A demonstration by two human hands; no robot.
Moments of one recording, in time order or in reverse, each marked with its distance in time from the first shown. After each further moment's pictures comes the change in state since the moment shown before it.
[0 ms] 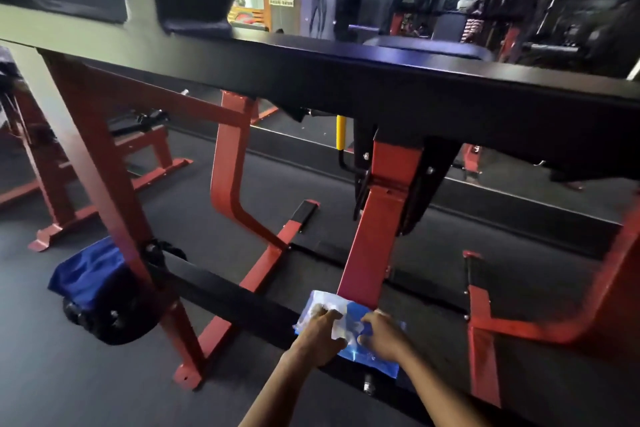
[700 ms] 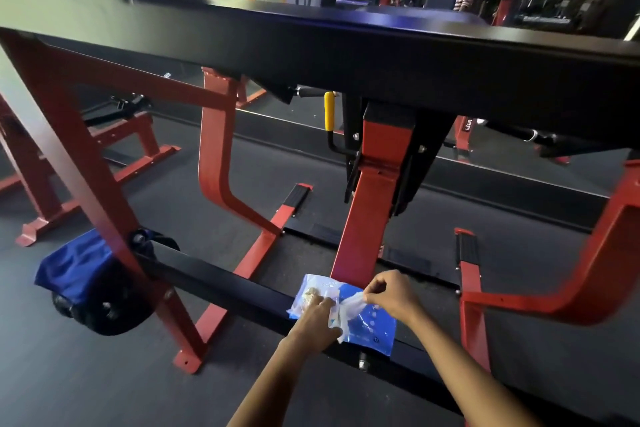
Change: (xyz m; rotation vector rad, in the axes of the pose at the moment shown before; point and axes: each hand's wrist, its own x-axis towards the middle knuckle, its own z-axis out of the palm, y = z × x) left_hand 0.007 -0.003 0.014 0.058 -0.056 -0.022; right_hand -0.003 0.011 -0.037 0.420 0.238 0.060
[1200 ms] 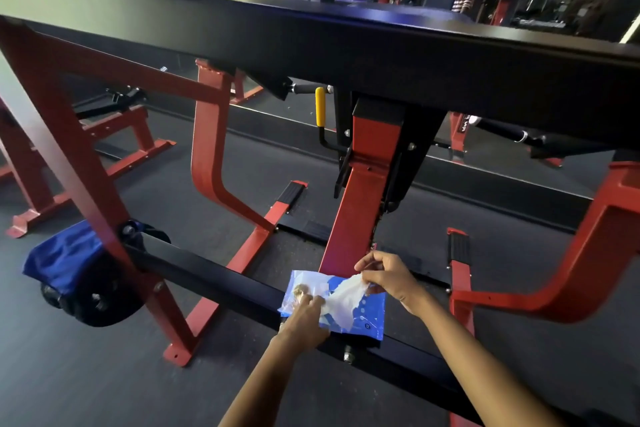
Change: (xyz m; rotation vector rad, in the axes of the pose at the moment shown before) left_hand -0.004 0.005 0.013 0.067 -0.021 -0.024; right_hand -0.012 -0.017 -0.041 0.439 -0.177 0.045
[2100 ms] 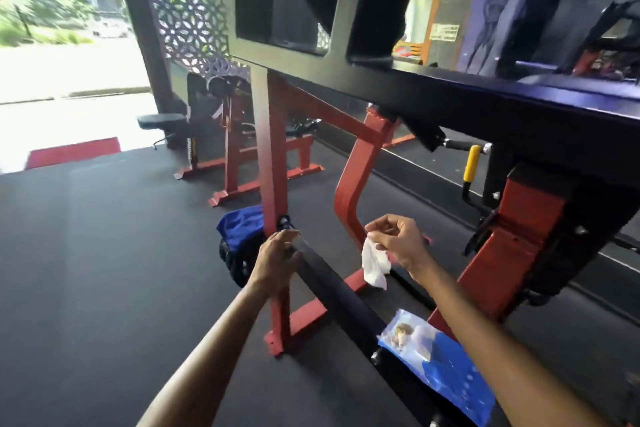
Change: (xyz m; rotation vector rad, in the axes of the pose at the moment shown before) left_hand -0.159 -0.074 -0.181 -0.360 0.950 -0.269; right_hand 0.029 -0.146 0.133 -0.052 -0.228 -0.531
